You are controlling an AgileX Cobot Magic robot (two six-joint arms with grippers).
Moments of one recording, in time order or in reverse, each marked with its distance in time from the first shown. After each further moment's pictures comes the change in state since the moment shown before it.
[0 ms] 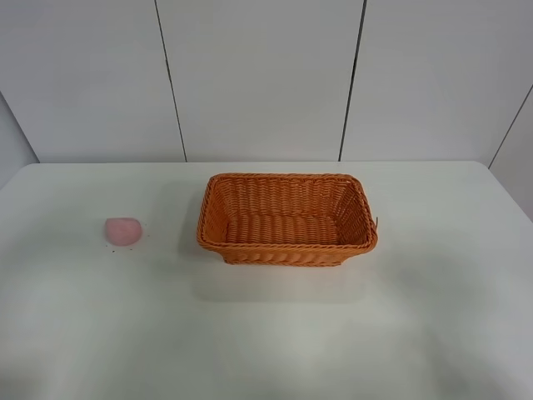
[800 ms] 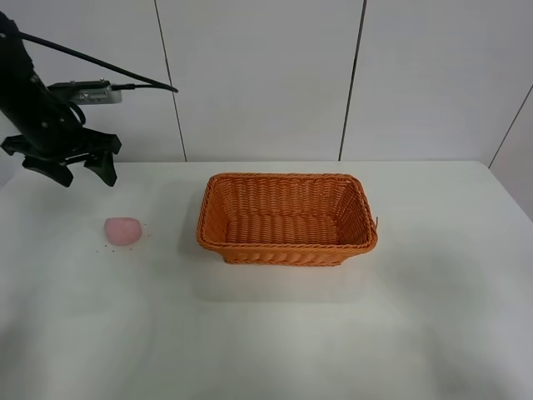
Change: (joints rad) left arm 0.000 1.264 -0.702 0.000 -0.024 0.000; right arm 0.000 0.000 0.000 0.000 0.000 0.000
